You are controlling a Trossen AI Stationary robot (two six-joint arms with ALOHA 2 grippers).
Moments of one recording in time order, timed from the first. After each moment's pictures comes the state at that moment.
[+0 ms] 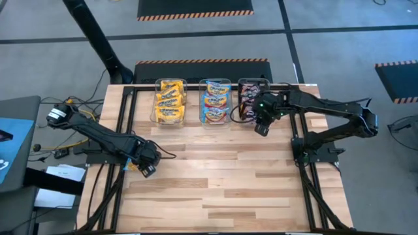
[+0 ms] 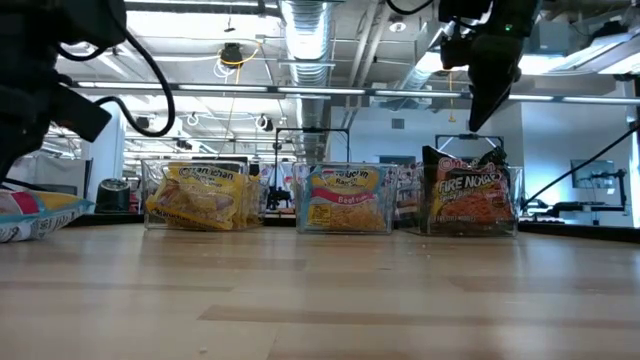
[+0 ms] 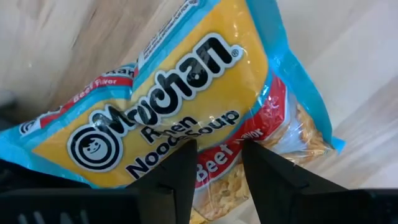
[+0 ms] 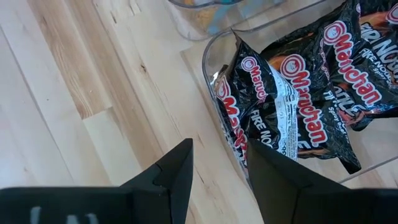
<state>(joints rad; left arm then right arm) -0.35 1.19 0.59 -0.94 0.05 -1.07 -0.32 1.22 1.08 -1.01 0.07 0.11</state>
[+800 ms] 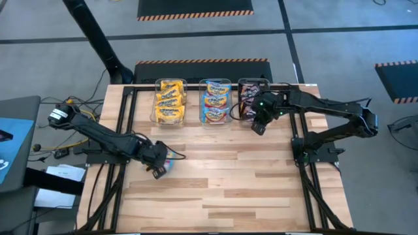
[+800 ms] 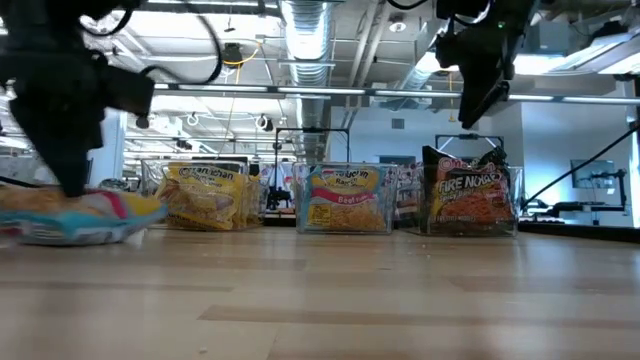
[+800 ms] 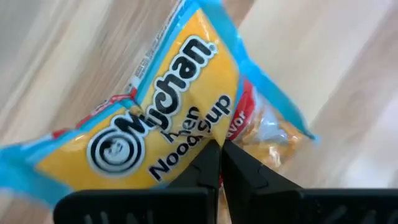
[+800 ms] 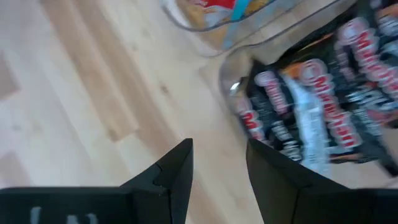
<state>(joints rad) -0.35 1.20 0.61 -0.65 -0.14 -0.93 -0.32 1.22 1.08 -0.96 0.04 0.22</state>
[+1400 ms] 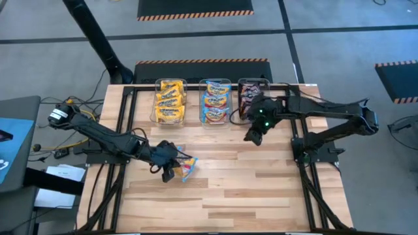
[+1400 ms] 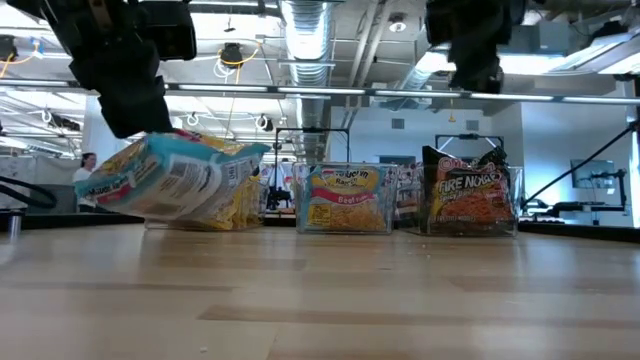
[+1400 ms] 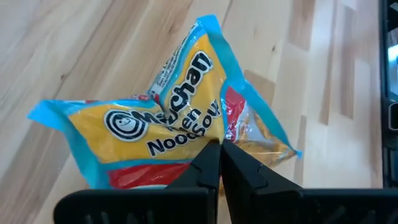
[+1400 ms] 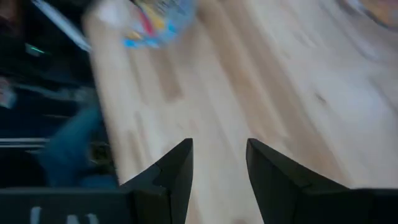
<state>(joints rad) -0.35 1.19 0.64 -0.21 -0.20 -0.69 -0.20 1.22 1.08 -0.81 -0.35 0.48</state>
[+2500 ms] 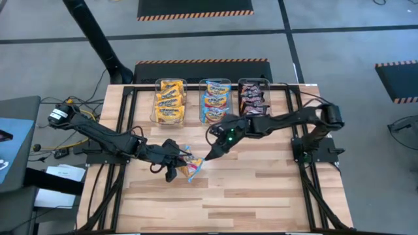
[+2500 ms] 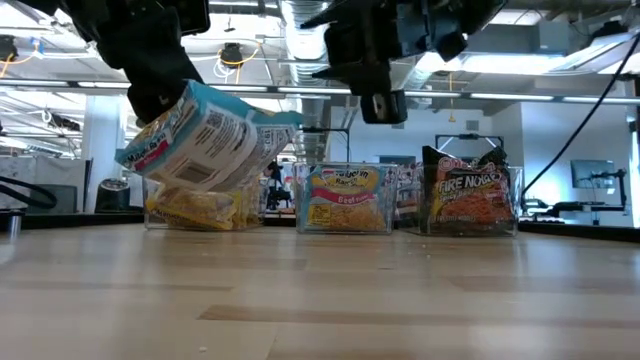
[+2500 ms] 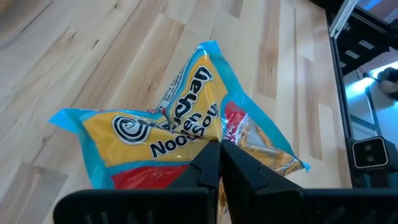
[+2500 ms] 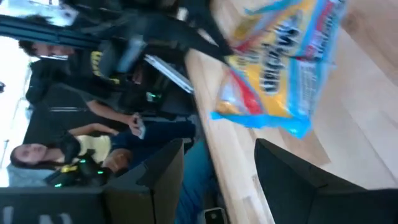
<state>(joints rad) -0.34 1.19 0.64 -0.03 -0.25 -0.63 -0.03 1.67 1.08 0.14 -0.55 1.07</state>
